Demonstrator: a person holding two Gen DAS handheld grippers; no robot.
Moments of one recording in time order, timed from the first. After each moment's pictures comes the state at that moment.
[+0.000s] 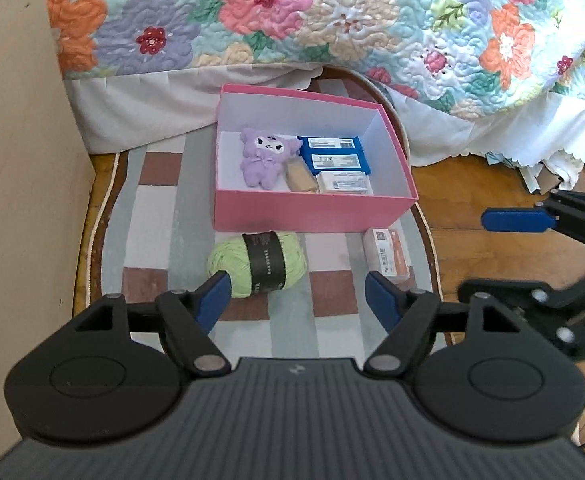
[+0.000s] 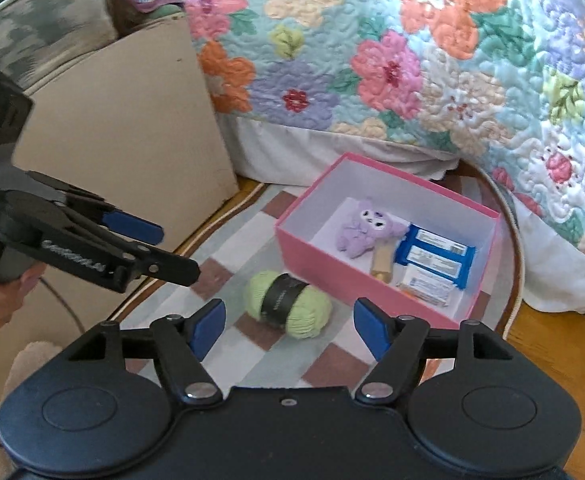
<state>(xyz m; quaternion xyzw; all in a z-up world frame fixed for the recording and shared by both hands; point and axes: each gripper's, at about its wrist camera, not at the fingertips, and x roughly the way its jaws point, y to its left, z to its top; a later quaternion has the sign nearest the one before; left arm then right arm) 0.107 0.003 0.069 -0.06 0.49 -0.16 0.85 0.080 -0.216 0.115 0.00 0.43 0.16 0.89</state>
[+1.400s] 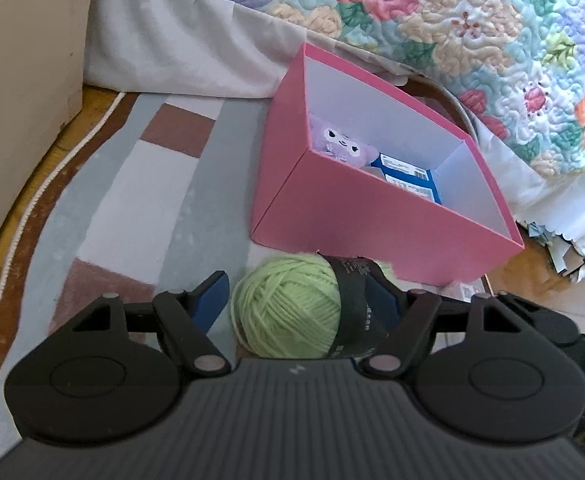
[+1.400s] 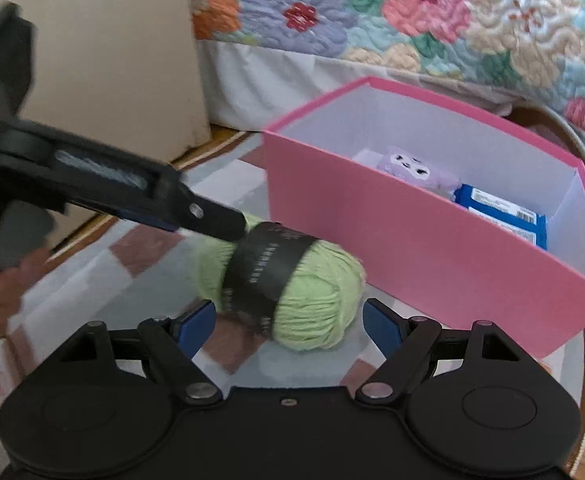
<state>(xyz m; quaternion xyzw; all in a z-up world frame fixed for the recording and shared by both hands) 0.170 0.044 -0.120 -0.19 0.42 -0.13 0.88 0.143 -0.165 -0.084 -0.03 0.40 0.13 0.91</state>
